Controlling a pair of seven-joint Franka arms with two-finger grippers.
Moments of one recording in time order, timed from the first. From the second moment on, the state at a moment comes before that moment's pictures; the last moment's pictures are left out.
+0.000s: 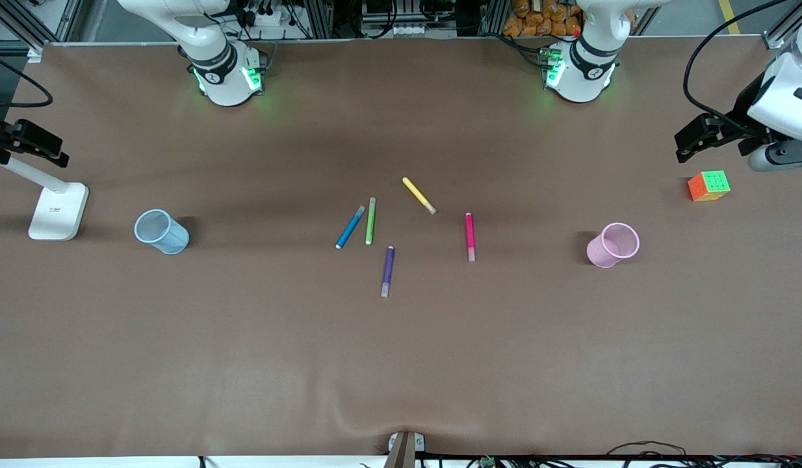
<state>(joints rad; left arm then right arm) 0.10 -0.04 -0.24 -1.56 0.09 1.51 -0.23 0.00 -0.05 -0.08 -1.59 -0.03 1.50 -0.03</state>
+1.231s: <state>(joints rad) 0.10 -0.02 -0.24 -1.56 0.09 1.51 -0.22 0.00 -0.05 -0.08 -1.59 0.00 1.51 -0.03</state>
